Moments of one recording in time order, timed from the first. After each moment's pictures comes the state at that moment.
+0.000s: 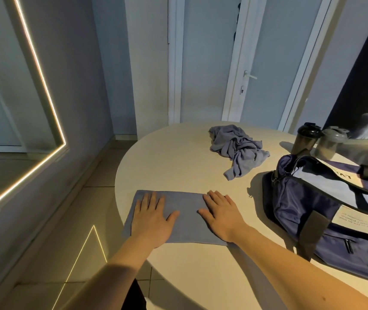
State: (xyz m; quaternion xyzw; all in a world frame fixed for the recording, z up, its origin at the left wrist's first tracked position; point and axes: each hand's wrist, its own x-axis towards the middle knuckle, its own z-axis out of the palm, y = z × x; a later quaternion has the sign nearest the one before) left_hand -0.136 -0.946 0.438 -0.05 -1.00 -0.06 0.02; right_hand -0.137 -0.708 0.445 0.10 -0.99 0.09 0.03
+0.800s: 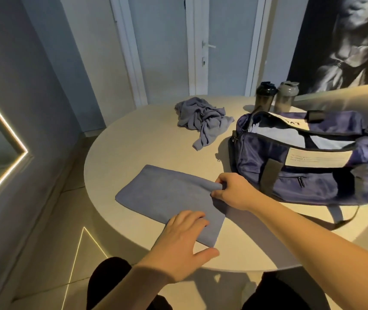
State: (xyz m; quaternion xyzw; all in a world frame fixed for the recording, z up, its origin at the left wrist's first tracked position) left_hand -0.001 -0.873 0.454 -0.38 -0.91 -0.16 -0.04; right_hand -0.050 -0.643 0.489 -0.05 -0.95 0.30 0.01
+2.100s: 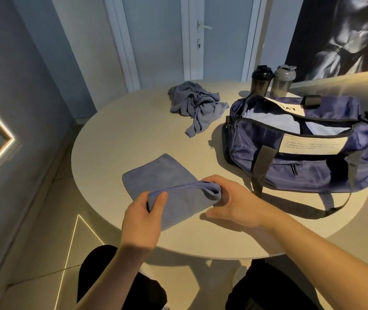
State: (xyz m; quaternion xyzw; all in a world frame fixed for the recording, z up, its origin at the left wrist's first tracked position) left_hand -0.007 -0.885 0.461 -0.03 -0.82 -0.57 0.05; right_hand 0.016 -0.636 0.480 0.12 -0.87 0.48 -0.04
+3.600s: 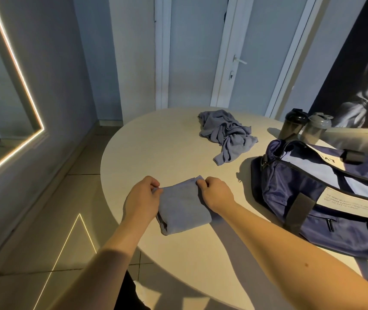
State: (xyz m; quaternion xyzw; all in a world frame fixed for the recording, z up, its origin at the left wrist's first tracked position) left_hand -0.138 -0.939 0.453 0.02 -0.90 -0.43 0.09; right_hand -0.151 -0.718 0.462 -0.09 -0.95 0.29 0.04
